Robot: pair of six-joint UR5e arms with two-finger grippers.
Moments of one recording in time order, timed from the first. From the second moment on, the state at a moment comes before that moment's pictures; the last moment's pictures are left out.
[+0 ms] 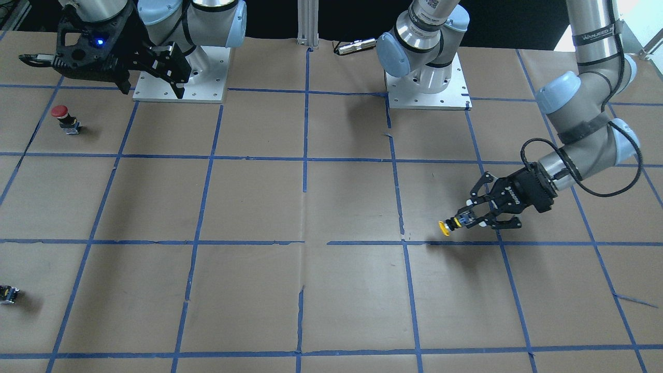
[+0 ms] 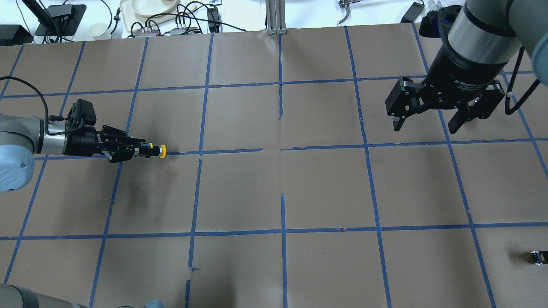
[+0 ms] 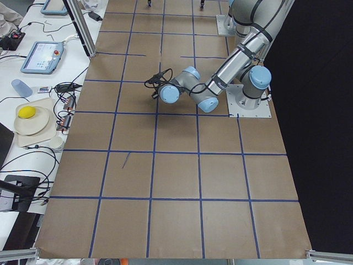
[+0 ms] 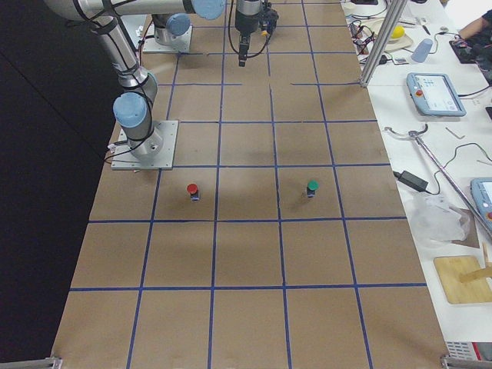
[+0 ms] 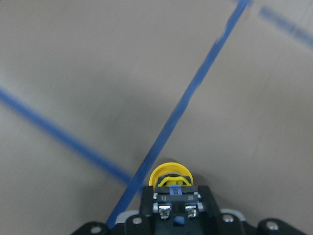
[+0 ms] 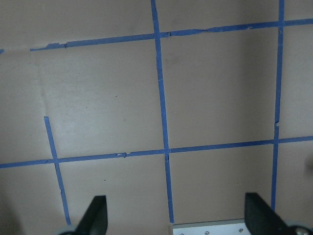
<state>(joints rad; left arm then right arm) -0.98 -1.84 -2.07 -1.21 0.72 1.61 1.52 -1.69 1.63 -1.42 -1.51 0.07</state>
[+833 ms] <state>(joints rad) -1.42 -1.83 -2.23 -1.30 -0.13 1.16 1.36 -1.62 1.61 -1.44 -0.98 0.35</state>
